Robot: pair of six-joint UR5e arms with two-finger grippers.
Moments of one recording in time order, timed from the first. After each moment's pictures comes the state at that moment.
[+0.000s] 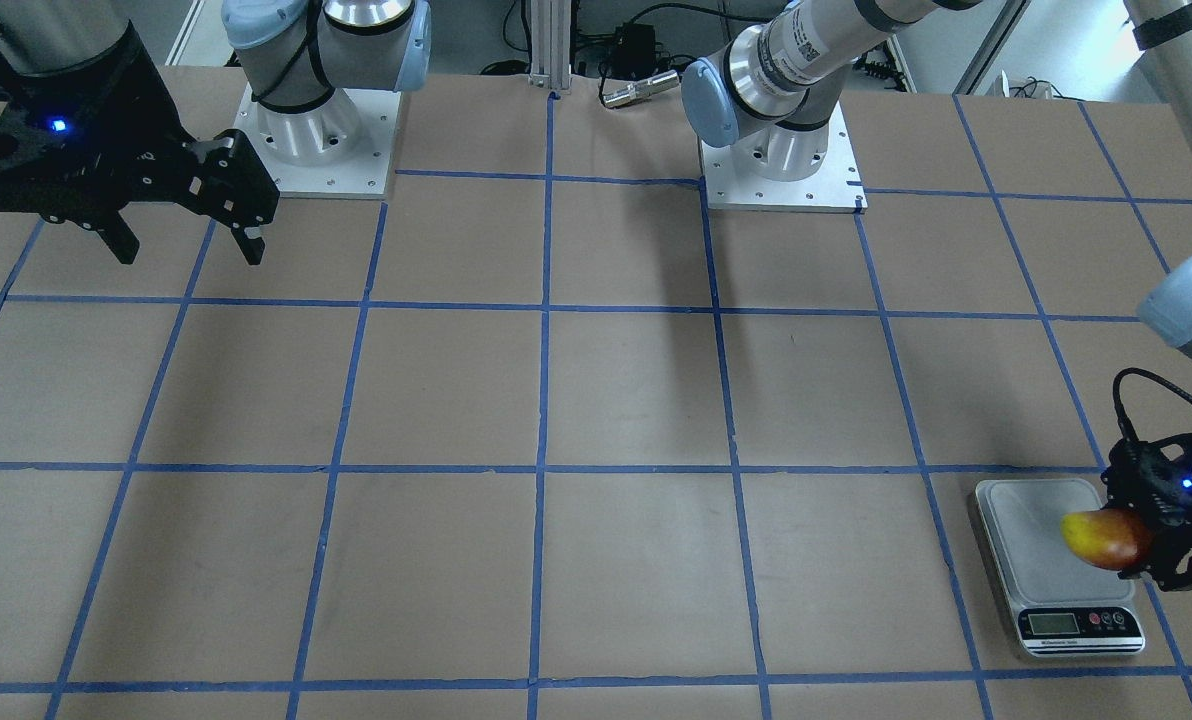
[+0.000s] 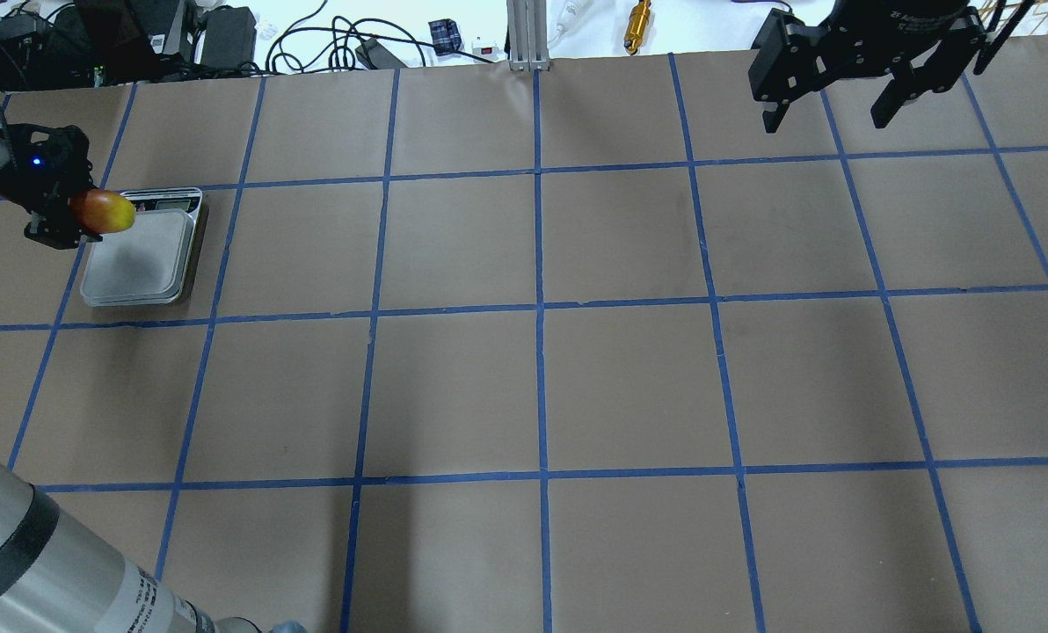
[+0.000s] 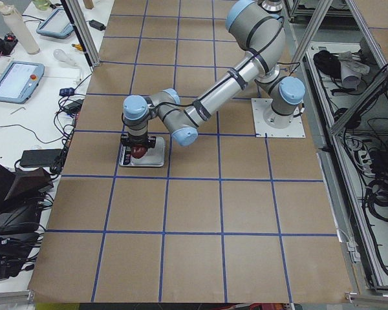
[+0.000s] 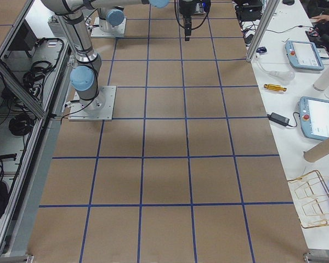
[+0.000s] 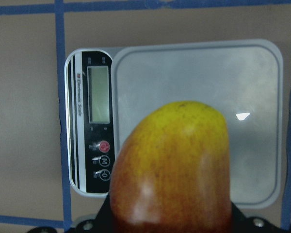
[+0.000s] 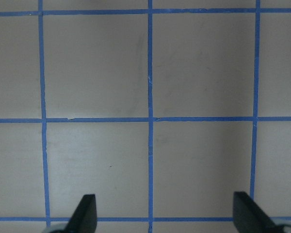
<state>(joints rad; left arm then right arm) -1.01 -2.13 -1.50 -0.98 1.47 2.10 1.54 -1.53 1.41 -1.53 -1.56 -0.04</state>
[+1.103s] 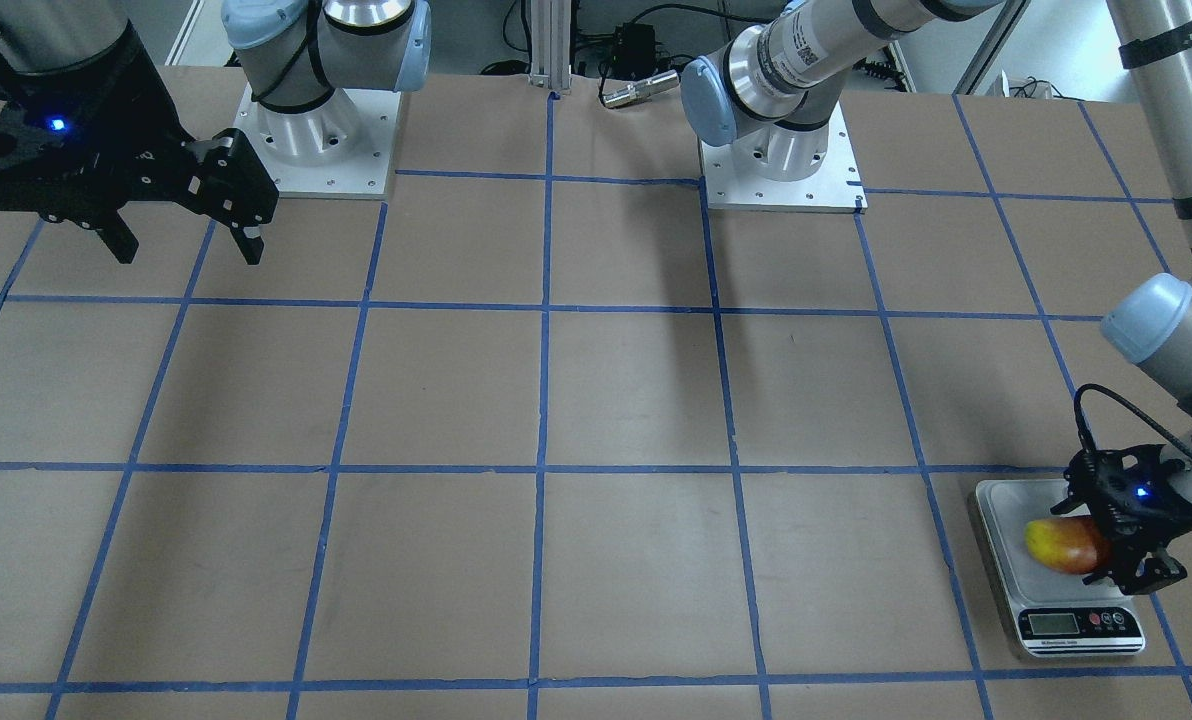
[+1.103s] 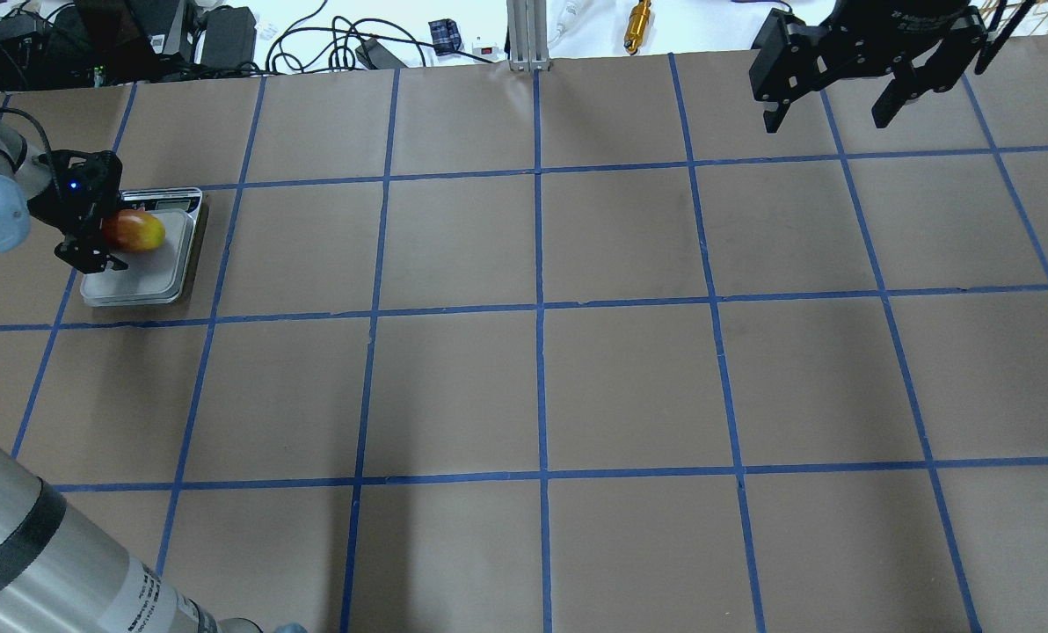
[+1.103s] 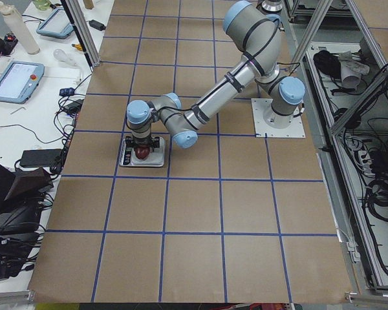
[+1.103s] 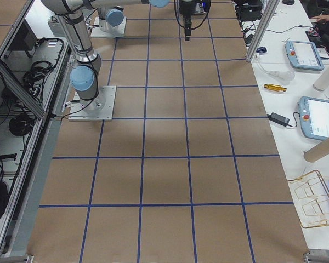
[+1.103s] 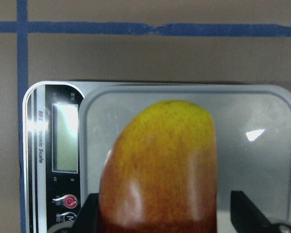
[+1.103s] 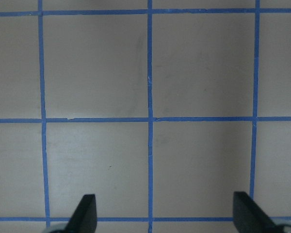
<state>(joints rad) -1.01 -2.16 -1.53 -0.96 1.48 2.08 1.54 -1.53 1.41 -1.53 -1.56 -0.04</state>
